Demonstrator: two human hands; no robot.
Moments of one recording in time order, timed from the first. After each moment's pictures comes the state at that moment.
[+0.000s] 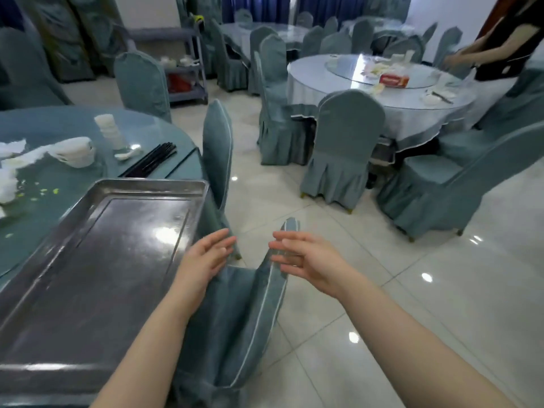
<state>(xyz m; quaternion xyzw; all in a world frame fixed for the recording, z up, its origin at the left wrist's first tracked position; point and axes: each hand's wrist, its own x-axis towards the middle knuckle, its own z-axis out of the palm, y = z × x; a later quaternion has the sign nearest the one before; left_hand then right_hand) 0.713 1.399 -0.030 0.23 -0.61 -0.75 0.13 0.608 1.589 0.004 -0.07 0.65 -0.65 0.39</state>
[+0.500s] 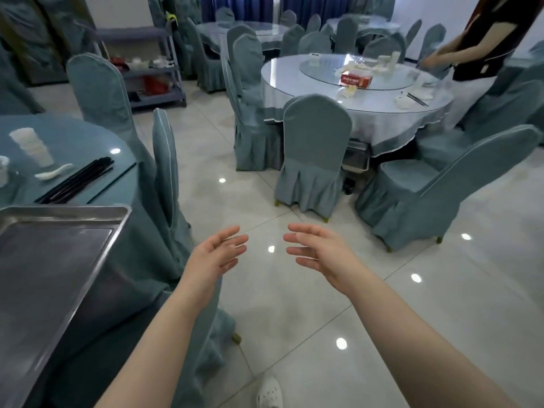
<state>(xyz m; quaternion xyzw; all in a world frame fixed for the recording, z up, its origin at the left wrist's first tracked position) 0.512 1.535 -0.017 0.21 -0.62 -0.75 0.10 0.409 1.731 0.012 -0.07 0.70 -0.65 0.30</state>
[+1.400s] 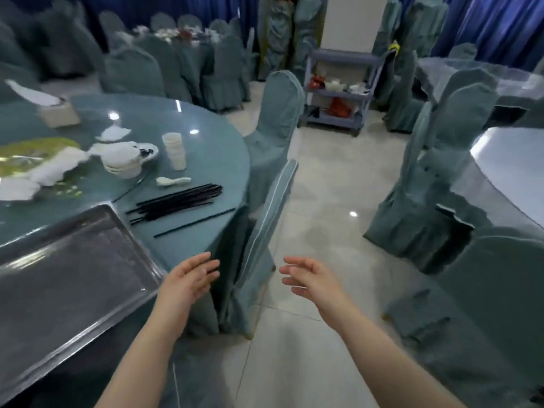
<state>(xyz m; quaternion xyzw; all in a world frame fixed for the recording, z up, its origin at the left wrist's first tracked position) 0.288 1.268 -0.050 0.50 -0.40 -0.65 0.41 0.057 1.349 -0.028 -0.32 0.65 -0.47 0.51</state>
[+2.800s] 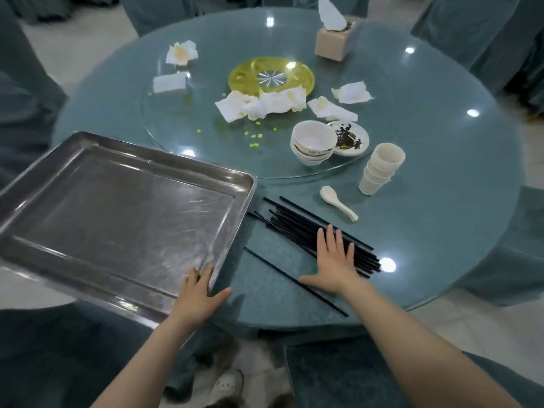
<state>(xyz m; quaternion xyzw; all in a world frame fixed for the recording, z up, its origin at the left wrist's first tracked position) 0.329 1.102 -0.169 0.89 -0.26 -0.36 0.14 0.150 0.845 -0.182 -0.89 0.36 0.19 0.21</state>
